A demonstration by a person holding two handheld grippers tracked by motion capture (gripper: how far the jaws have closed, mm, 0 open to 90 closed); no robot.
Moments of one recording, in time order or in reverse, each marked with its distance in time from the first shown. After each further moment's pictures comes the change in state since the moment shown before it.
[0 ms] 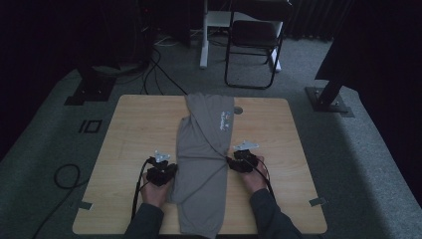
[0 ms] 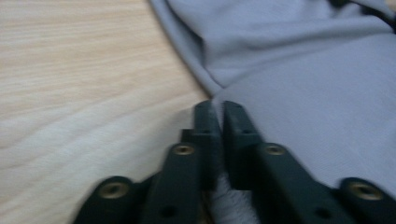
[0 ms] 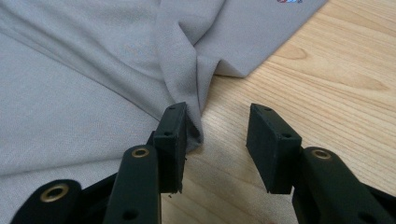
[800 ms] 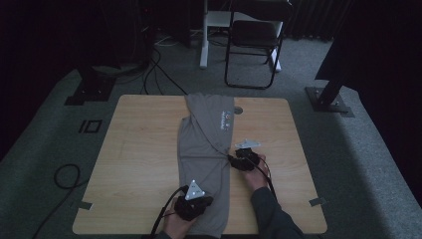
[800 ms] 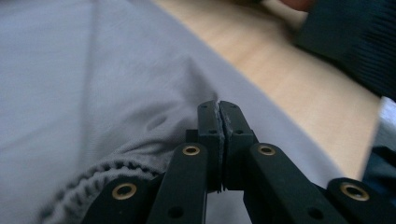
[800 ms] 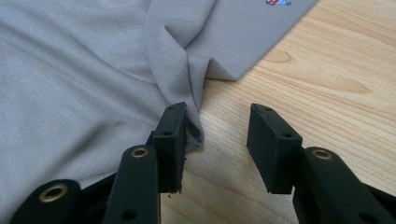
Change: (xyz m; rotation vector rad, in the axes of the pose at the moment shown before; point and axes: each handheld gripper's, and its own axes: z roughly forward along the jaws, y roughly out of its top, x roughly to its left) left arm -0.121 -0.046 -0.028 0.017 -0.379 0.317; right arm -0.009 0.001 0.002 -0.009 -0.012 0.010
